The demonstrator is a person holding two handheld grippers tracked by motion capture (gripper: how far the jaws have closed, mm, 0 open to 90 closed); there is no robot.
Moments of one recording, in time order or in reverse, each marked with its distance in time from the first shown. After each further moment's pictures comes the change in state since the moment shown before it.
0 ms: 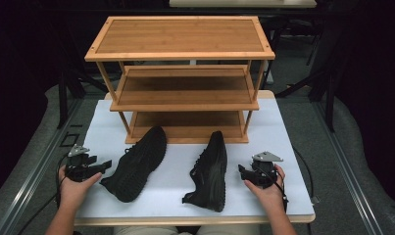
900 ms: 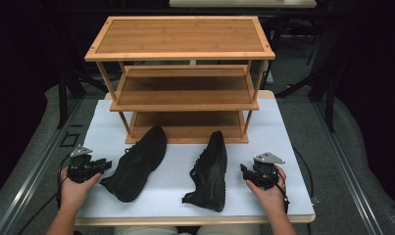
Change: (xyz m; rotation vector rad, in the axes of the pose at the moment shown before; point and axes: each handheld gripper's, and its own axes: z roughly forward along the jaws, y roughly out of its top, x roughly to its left) left arm -0.005 0.001 0.000 0.051 -0.070 -0.006; right arm 0.000 -0.002 -0.005 -0.025 -0.023 -0.001
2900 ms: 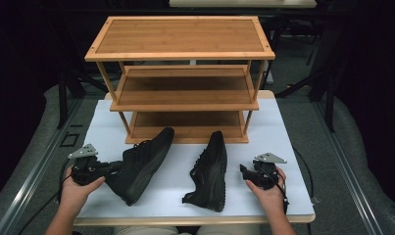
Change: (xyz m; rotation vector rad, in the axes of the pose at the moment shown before) left arm -0.052 0.024 -0.036 -0.063 -0.309 0.155; right arm -0.003 -0.002 0.002 0.002 0.036 0.056
